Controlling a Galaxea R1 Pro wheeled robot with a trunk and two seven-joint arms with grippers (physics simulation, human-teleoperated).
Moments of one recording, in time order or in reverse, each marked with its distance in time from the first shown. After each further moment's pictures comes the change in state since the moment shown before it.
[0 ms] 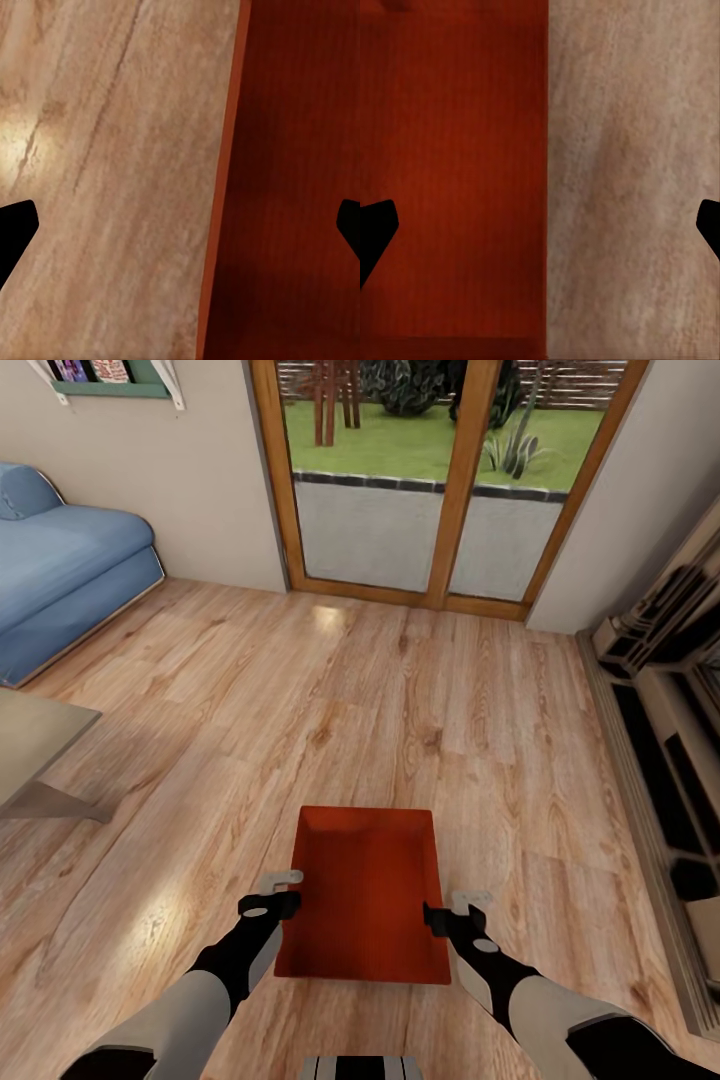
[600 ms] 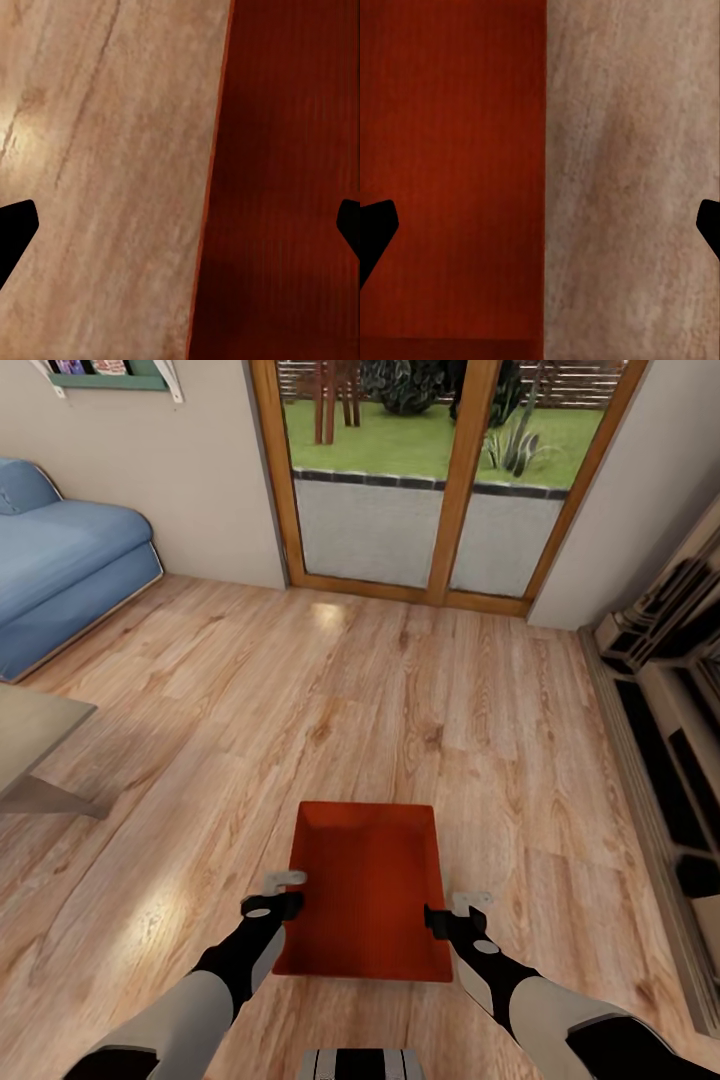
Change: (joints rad) left arm 0.000 -0.009 -0.002 0.005 0.000 0.001 -0.003; right arm 0.000 -0.001 0.001 0.007 0.001 0.000 0.000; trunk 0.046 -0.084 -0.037
